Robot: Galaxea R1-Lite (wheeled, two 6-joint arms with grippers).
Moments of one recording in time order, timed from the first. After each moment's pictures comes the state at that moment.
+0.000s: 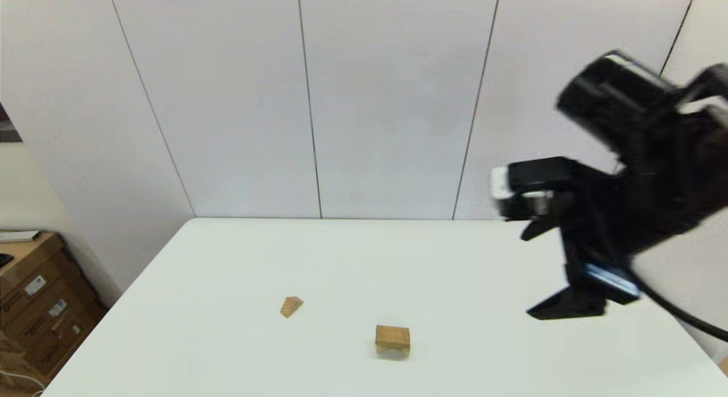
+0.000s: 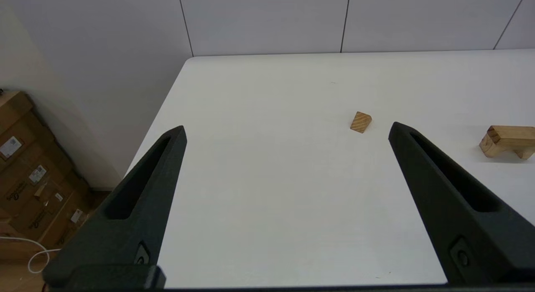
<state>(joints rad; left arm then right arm) 0.00 0.00 -0.03 0.07 0.00 0.00 0.51 1.65 -1.60 1.08 0.04 -0.73</state>
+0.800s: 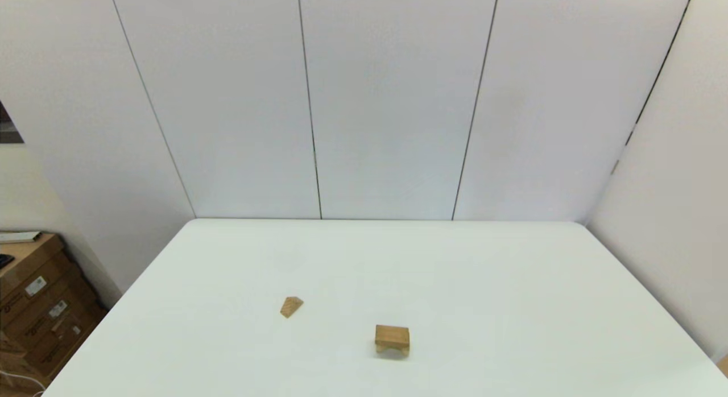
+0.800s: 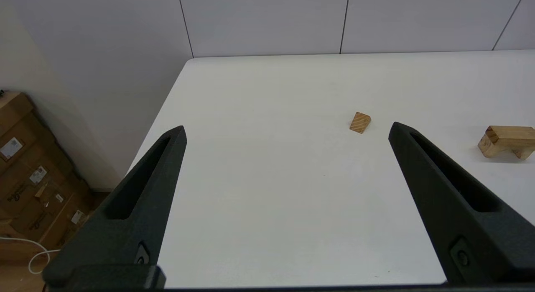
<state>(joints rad) 0.00 0.00 -0.03 0.07 0.00 0.00 -0.03 0.61 -0.86 1.08 0.05 -0.72</state>
